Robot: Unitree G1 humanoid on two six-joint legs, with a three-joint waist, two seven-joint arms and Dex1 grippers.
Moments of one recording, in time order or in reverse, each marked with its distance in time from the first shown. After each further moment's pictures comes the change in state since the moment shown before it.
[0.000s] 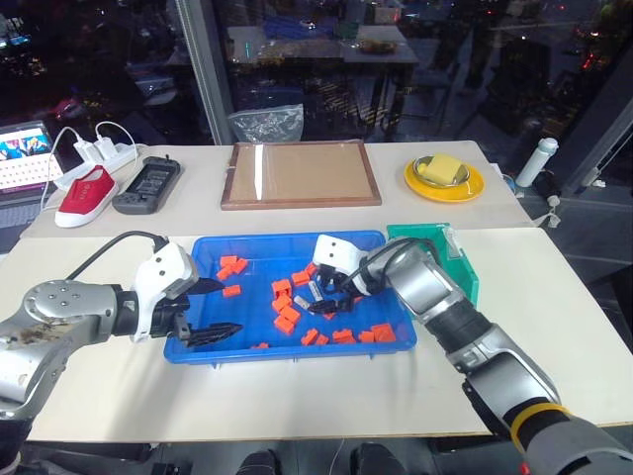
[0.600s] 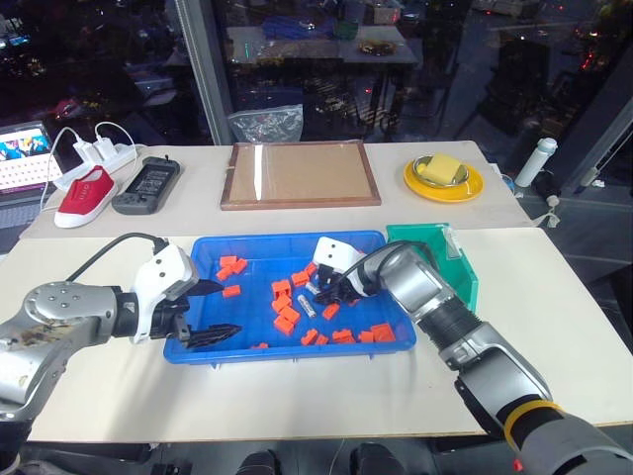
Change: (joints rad) left arm 0.009 0.000 0.000 -0.001 0.005 0.000 0.005; right arm 0.009 0.004 0.015 0.066 -0.037 0.013 -0.010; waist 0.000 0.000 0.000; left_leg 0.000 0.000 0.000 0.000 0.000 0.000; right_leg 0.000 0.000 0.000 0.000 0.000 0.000
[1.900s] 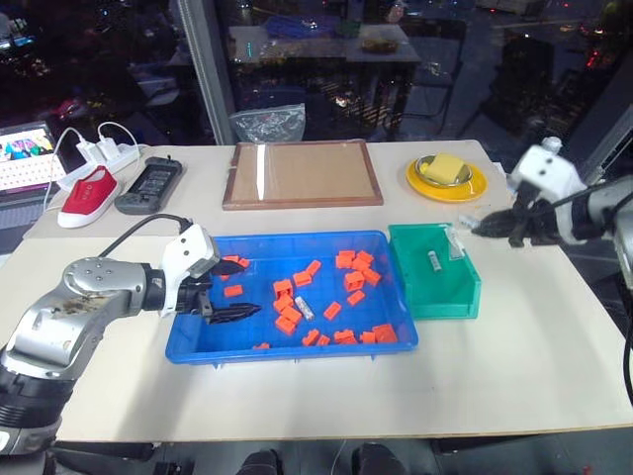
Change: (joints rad) left arm -0.216 -0.092 -0.167 0.158 0.070 -0.072 -0.046; right arm 0.103 -0.732 -0.355 -0.225 0.198 0.084 0.259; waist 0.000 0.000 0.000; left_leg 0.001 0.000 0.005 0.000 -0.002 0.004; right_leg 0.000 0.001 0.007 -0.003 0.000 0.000
